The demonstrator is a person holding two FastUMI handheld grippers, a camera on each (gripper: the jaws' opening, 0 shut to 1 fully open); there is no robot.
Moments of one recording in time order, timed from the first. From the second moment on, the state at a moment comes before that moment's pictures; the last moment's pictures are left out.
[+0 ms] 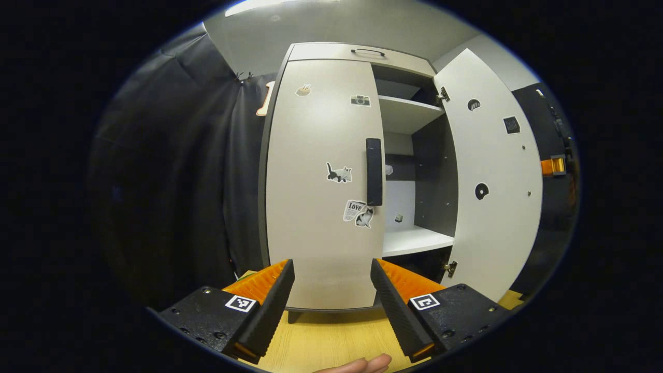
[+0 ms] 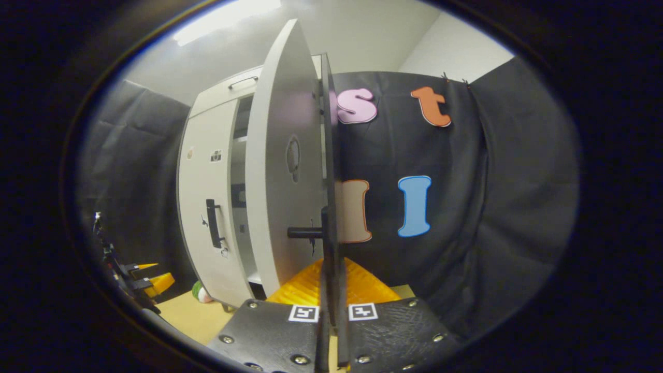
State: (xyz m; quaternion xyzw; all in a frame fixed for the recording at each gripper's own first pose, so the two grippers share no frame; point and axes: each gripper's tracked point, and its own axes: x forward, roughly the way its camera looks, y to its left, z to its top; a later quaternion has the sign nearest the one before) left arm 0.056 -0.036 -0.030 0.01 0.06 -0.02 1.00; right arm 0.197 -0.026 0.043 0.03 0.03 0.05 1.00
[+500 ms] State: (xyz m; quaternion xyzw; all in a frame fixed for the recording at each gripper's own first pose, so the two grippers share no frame) left arm 0.069 -0.013 -0.021 0.01 0.05 -0.01 1.00; right arm 0.177 -0.048 0.043 0.03 0.02 0.00 1.00
